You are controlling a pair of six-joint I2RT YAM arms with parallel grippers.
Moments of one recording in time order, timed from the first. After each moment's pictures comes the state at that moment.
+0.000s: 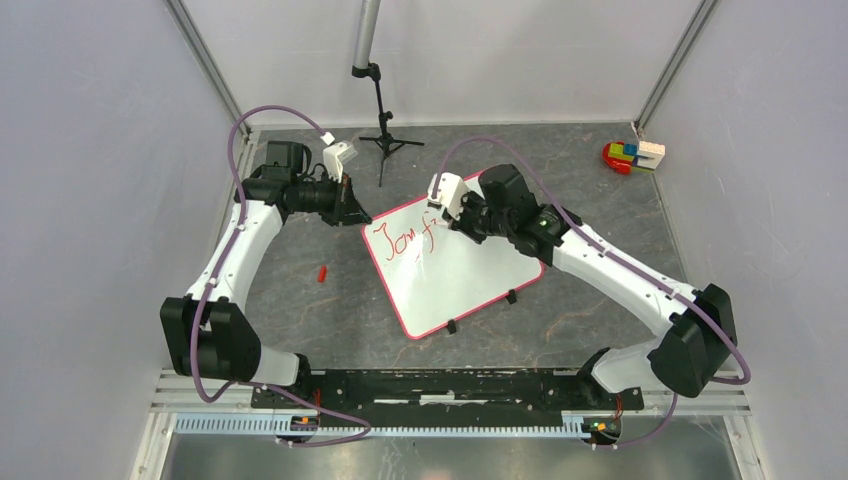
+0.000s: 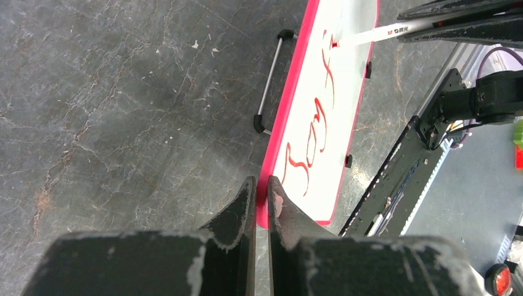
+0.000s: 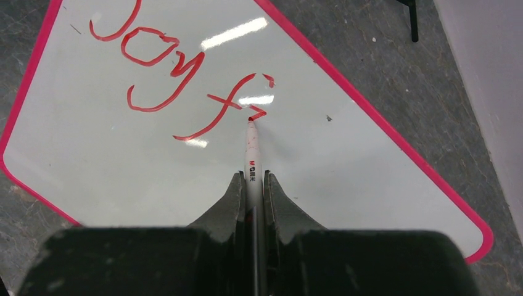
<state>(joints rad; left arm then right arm) -0.10 1.41 1.24 -0.75 0.81 0.20 0.72 1.40 1.20 -0.38 -0.18 -0.49</state>
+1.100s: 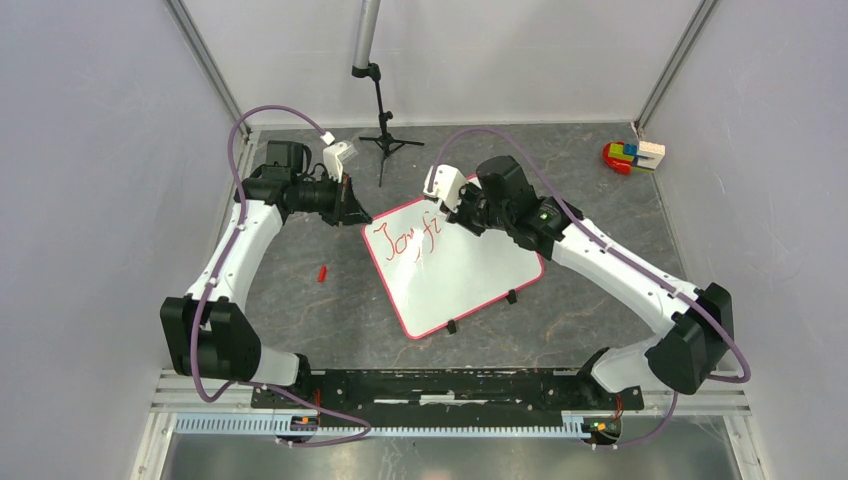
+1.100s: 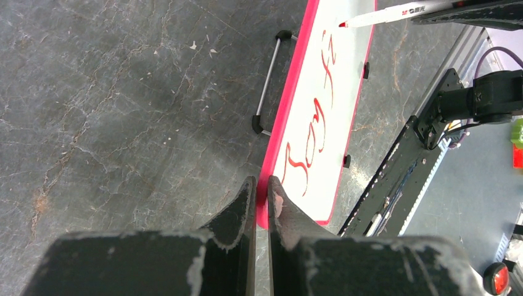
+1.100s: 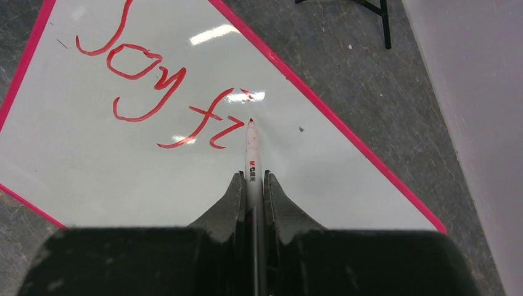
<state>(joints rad) -0.10 1.41 1.25 -0.75 0.82 0.20 0.73 1.40 1.27 -0.44 -0.14 -0.52</state>
